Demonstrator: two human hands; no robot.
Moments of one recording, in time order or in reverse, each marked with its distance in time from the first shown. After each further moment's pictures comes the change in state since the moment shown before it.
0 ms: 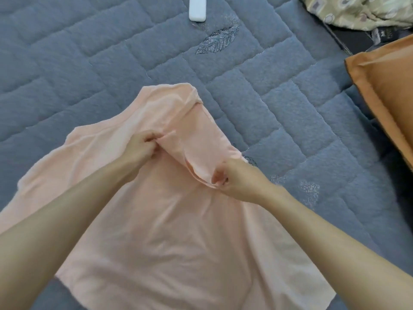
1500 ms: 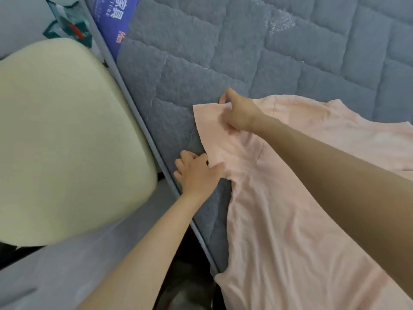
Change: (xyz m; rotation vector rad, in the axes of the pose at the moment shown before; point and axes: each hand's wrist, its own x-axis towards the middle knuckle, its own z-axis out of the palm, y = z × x) left_hand -0.190 -0.259 -0.171 -0.039 0.518 -0.483; right_hand 0.139 -0.397 0.243 -0.403 -0.337 -0.336
